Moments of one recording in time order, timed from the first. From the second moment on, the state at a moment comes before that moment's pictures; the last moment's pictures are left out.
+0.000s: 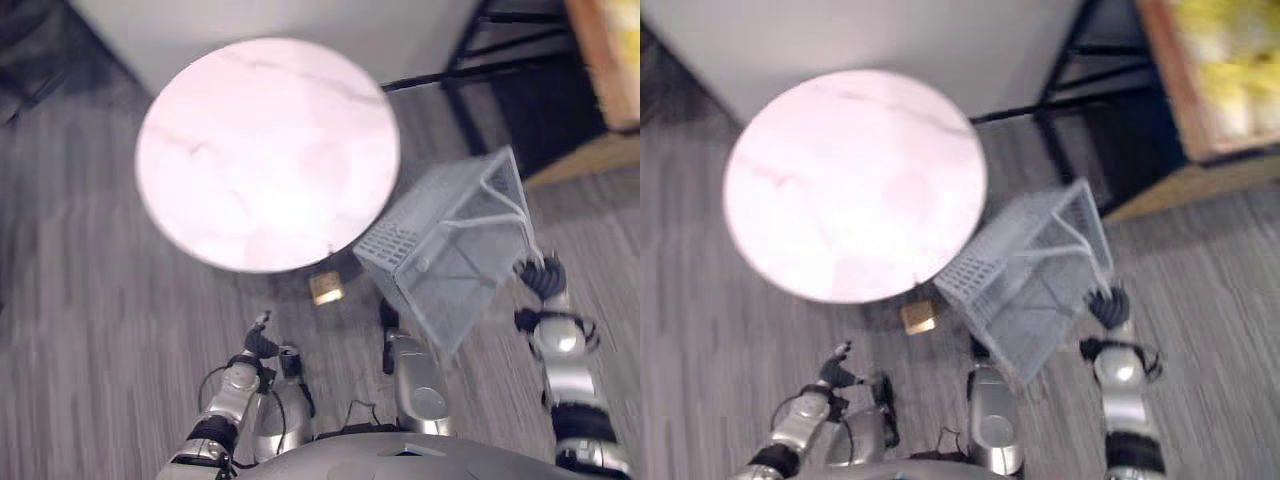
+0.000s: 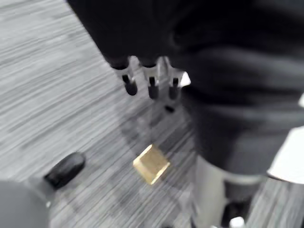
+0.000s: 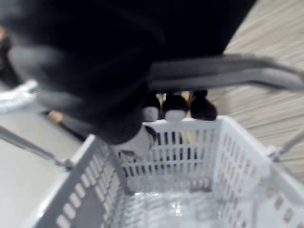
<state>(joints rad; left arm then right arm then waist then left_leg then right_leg) -0.02 0.22 0.02 0.88 0.26 -0.09 0.08 0.12 -0.20 -0.27 0.31 -0.26 -0.05 -0.17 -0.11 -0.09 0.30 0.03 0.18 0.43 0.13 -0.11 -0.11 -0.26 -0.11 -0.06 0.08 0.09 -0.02</state>
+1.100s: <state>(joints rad) 0.16 0.11 0.18 1.00 0.13 -0.07 0.13 0.16 -0.09 -0.31 1.00 -0.06 -0.01 -0.14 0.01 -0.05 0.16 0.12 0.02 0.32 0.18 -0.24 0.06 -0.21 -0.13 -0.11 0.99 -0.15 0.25</state>
